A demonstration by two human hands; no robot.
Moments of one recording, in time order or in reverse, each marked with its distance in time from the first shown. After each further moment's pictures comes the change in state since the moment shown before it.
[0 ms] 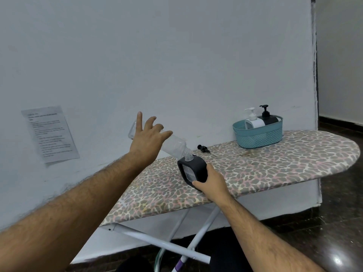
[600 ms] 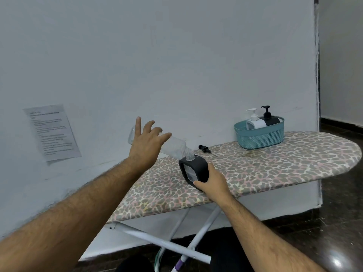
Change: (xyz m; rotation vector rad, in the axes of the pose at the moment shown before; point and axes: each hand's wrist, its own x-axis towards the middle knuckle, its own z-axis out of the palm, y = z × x) left_hand -0.011 0.000 0.007 -0.033 -0.016 -0.053; right_hand 0.000 0.000 0.000 -0.004 -0.002 -0.007
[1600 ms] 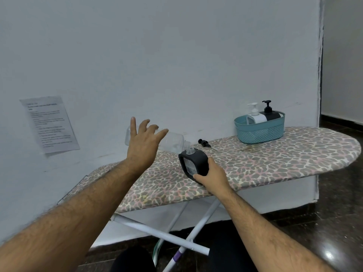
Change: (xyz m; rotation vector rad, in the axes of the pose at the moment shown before) left_hand -0.018 0.003 0.015 -0.096 0.067 -0.089; right_hand 0.000 -0.001 0.001 0.004 0.013 -0.004
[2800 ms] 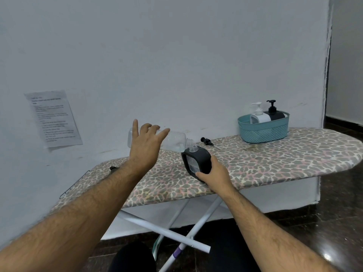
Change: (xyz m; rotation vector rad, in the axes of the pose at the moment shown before) left_hand -0.012 -0.001 0.010 -0.035 0.048 -0.033; right_hand -0.001 -0.002 0.000 0.002 0.007 -0.008
